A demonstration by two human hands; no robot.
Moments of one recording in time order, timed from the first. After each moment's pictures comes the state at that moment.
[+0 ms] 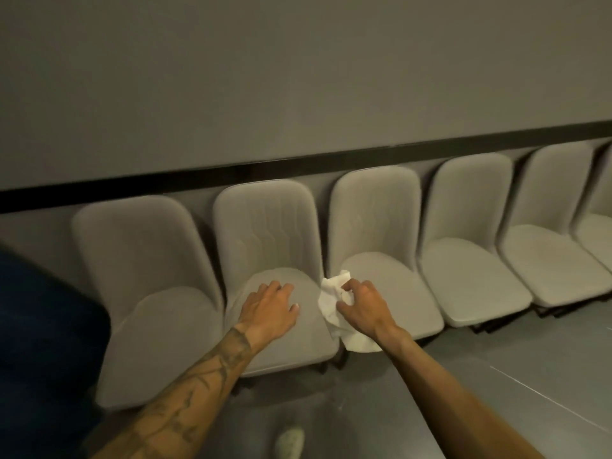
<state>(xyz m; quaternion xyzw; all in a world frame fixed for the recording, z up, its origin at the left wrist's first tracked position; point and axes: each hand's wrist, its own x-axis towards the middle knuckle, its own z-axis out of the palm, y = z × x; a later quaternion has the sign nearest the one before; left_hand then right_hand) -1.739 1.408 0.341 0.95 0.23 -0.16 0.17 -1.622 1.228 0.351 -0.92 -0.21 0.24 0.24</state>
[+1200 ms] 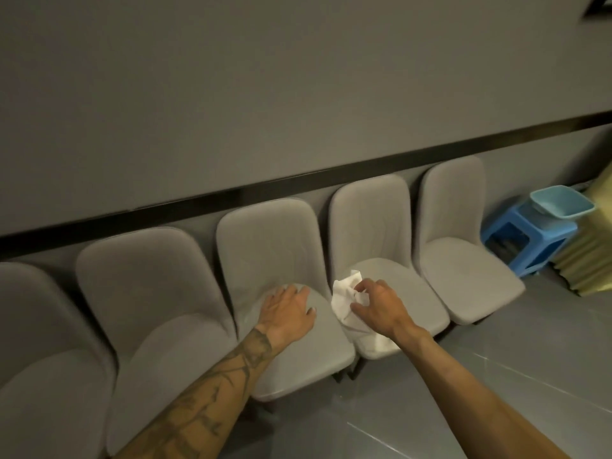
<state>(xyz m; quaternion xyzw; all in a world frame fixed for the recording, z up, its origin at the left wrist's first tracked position) -1.085 0.827 0.367 0.96 0.15 -0.16 0.16 -0.995 0.636 0.389 -0.93 -0.17 0.21 0.24</state>
